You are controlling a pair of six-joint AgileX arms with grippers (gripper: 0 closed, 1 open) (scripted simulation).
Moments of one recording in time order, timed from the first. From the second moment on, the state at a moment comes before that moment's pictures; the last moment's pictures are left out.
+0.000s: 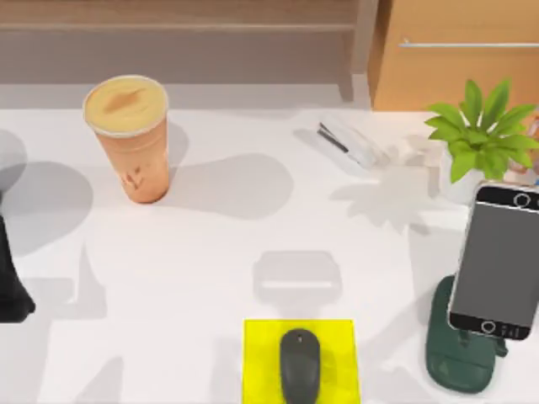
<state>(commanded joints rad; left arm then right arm) 0.00 0.00 0.00 0.00 0.00 0.00 0.21 0.12 0.22 -0.10 0.09 0.18</state>
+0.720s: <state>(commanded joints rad) 0.00 0.00 0.00 0.00 0.00 0.00 0.00 0.00 0.00 0.00 0.00 0.00</state>
